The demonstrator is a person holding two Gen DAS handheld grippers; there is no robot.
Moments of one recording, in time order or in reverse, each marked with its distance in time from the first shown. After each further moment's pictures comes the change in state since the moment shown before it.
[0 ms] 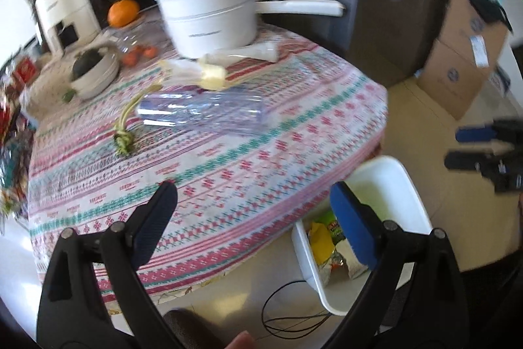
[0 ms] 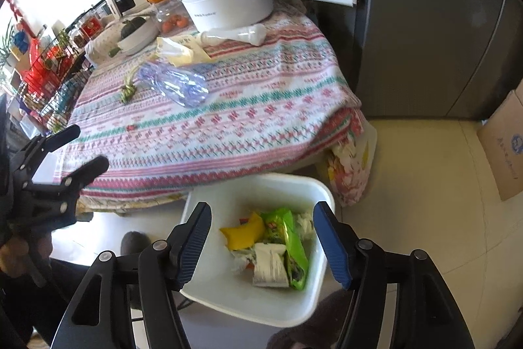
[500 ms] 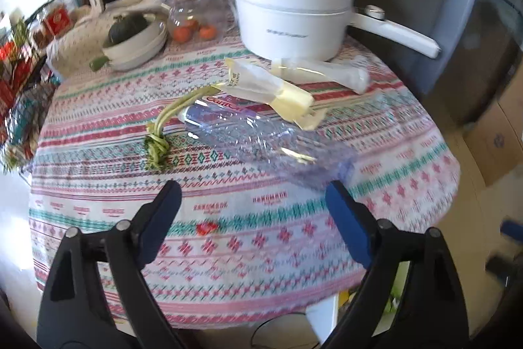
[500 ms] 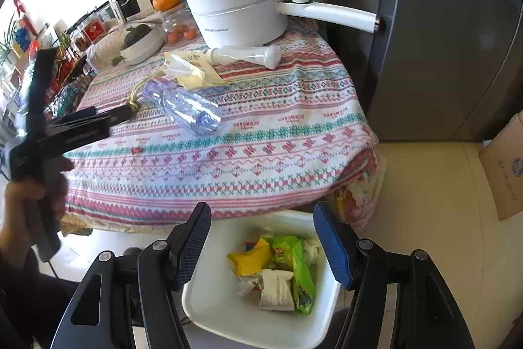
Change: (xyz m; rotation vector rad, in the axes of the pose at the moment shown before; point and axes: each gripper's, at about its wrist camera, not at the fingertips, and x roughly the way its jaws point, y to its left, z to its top) left arm 0.075 0.065 0.056 -0.250 0.062 0.149; right arm 0.015 0.028 0.042 -0.034 -0.033 -0.014
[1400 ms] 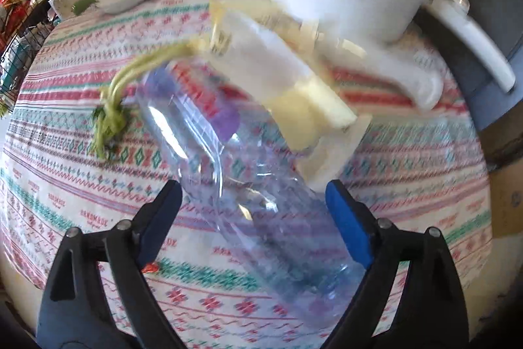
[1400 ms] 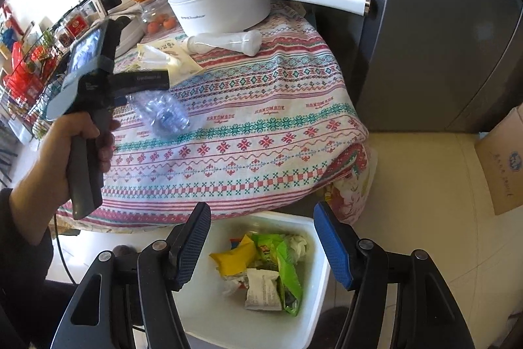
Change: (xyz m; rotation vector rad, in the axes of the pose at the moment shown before) left arm 0.111 -0.017 0.032 -0.180 0.205 0.080; right arm 0.027 -0.025 0.008 0.021 0.059 -0.036
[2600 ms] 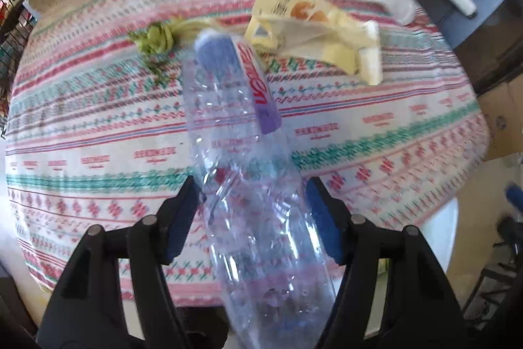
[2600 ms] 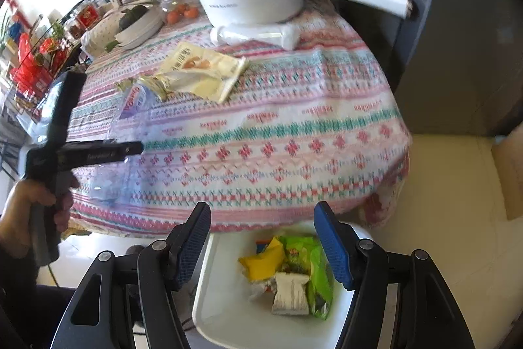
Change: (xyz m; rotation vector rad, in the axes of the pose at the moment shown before) left arm -0.045 0.078 -0.057 0.181 0.114 -0.121; right arm 0.021 0.047 0.014 -0.036 0.014 0.041
